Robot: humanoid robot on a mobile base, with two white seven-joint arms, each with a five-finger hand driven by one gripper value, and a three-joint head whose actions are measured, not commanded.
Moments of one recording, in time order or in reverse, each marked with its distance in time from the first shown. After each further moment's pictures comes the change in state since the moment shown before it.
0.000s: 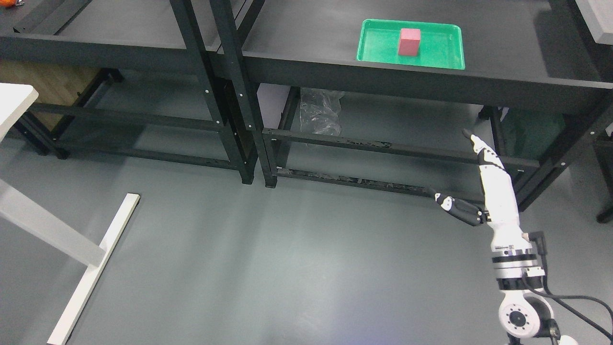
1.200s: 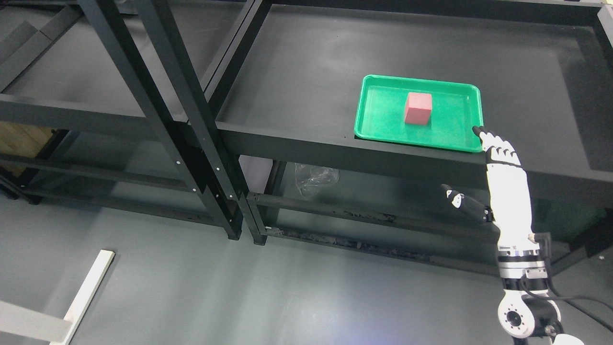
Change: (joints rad) left arm 0.000 0.000 0.000 0.000 0.000 0.000 0.000; right arm 0.005 -0.009 0.000 -0.001 0.170 0.026 -0.154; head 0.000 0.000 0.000
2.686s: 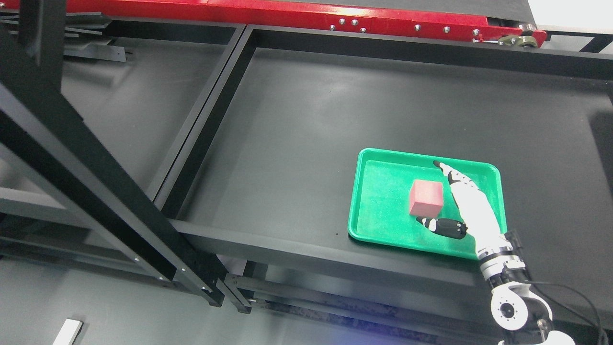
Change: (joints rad) left arm 0.000 0.000 0.000 0.000 0.000 0.000 0.000; right arm -0.013 0.034 0.000 0.016 -0.044 0.152 0.456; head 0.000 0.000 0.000
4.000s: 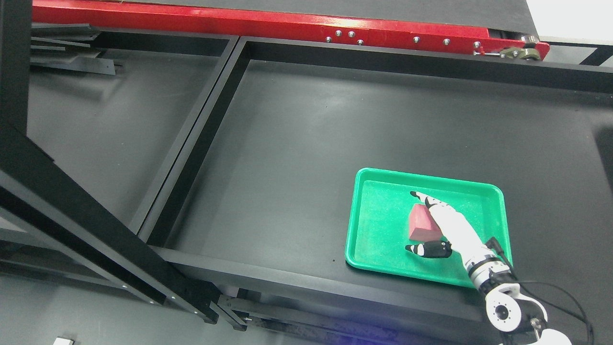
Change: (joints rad) left arm 0.000 0.000 0.000 0.000 0.000 0.000 0.000; right arm -0.009 -0.047 0.058 0.073 0.009 0.019 0.147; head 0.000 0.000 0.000
